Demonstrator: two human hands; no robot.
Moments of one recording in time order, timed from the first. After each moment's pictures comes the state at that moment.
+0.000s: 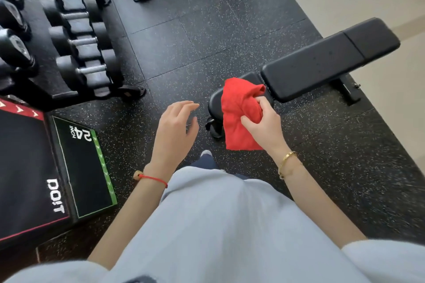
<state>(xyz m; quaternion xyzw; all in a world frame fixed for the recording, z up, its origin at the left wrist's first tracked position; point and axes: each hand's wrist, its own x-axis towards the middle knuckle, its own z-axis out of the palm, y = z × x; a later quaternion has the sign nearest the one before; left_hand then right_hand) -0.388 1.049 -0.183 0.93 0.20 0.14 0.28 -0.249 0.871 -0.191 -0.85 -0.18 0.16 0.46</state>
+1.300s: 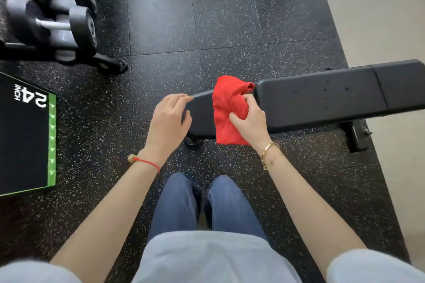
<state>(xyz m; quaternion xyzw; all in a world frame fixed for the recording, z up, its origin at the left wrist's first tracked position) -0.173 0.995 -0.357 0.91 0.31 0.14 0.22 0.000 0.861 -0.366 -0.84 -0.28 0.24 0.40</state>
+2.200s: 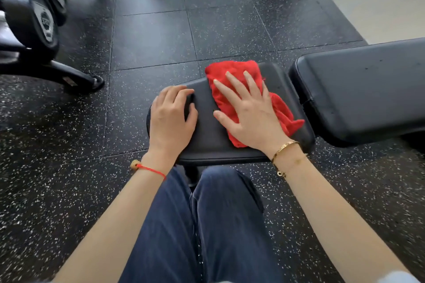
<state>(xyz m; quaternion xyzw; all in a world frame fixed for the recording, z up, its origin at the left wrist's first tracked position) -0.106 1.044 -0.704 0.90 0.33 0.26 0.15 0.037 0.918 -0.675 -0.84 -0.54 -0.01 0.09</state>
